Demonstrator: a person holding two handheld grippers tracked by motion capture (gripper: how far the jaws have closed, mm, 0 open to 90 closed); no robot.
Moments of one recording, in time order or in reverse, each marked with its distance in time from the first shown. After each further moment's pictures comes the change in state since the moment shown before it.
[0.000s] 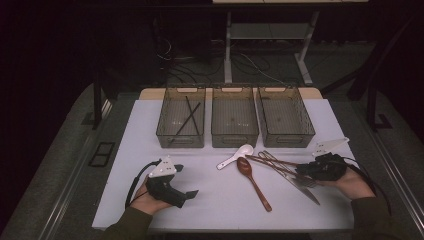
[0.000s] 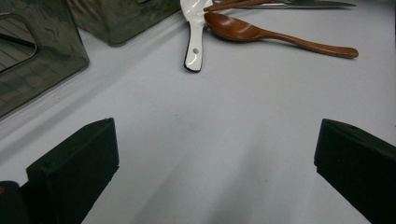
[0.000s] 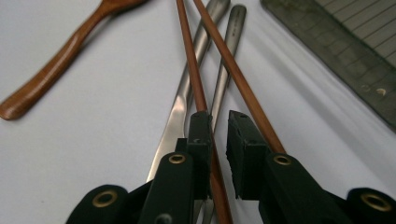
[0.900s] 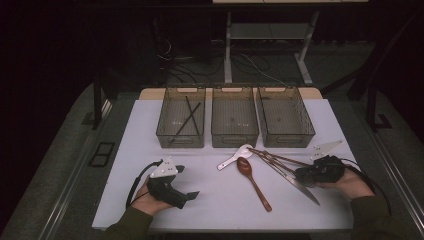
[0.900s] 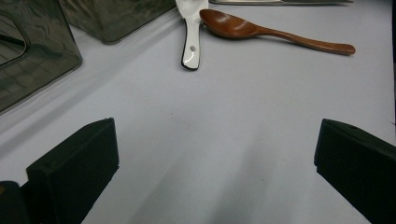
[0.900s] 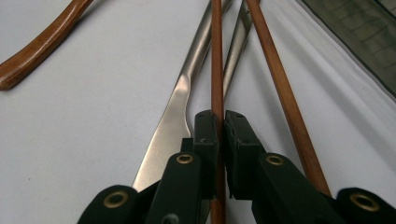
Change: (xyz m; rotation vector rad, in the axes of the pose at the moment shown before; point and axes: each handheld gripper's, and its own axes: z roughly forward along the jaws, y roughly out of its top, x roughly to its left) left arm -0.001 0.000 0.002 0.012 -0.010 0.005; right arm -0.004 -0.007 0.009 0.035 0.037 -0.058
